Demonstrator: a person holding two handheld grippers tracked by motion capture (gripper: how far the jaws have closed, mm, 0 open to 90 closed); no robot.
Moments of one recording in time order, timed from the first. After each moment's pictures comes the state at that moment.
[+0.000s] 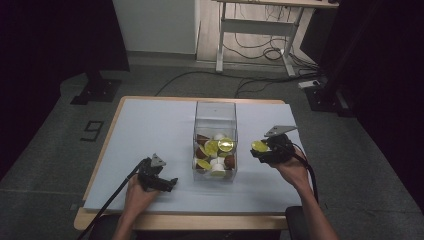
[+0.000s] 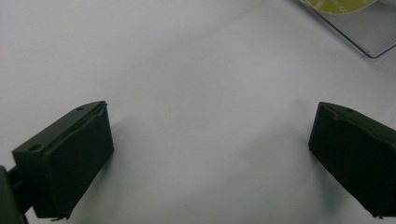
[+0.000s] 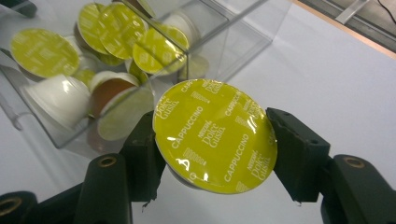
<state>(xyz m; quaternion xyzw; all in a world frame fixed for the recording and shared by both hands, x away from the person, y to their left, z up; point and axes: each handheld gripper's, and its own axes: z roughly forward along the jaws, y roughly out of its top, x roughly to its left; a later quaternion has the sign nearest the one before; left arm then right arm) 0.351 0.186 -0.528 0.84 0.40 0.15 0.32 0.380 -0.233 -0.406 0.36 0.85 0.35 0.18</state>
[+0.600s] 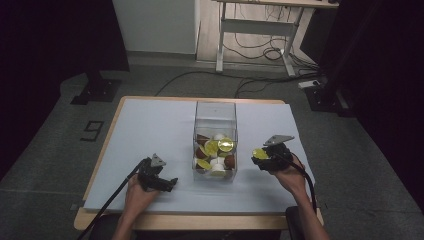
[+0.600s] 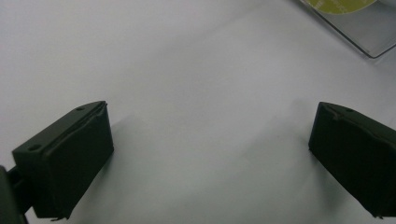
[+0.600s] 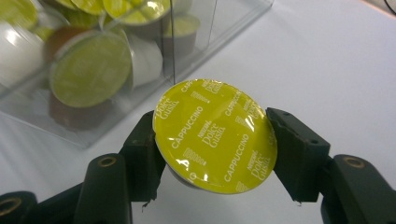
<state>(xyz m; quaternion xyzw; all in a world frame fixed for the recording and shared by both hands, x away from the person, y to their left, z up) 0.351 0.186 -0.528 0.84 0.40 0.15 0.32 0.379 -0.238 -0.448 0.37 0.85 0.33 0.19</state>
